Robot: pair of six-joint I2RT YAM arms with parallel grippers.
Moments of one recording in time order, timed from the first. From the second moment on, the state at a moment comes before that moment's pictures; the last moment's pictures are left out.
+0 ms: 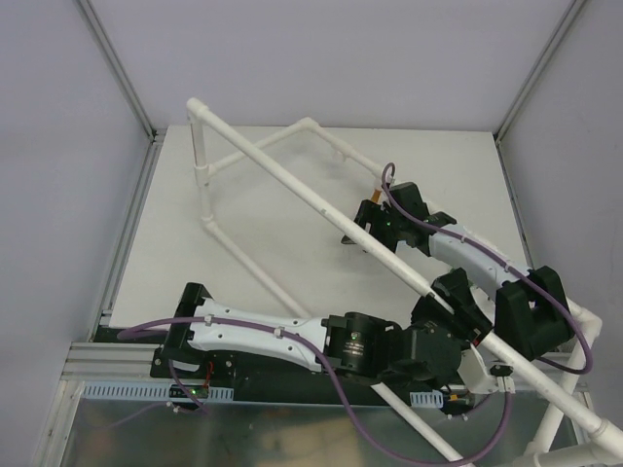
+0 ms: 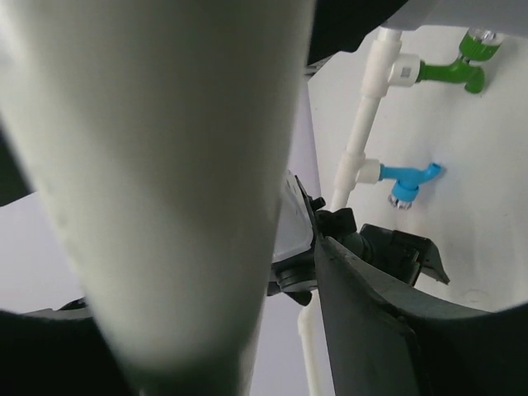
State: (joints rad) left arm -1.73 1.86 1.91 -0.37 -0.74 1.19; right arm 0.48 1.42 0.93 -0.39 -0.30 0.71
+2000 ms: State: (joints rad) left arm -1.46 1.73 2.41 -0.67 -0.69 0.91; right arm 0.69 0.93 0.80 -0.47 0.81 1.13
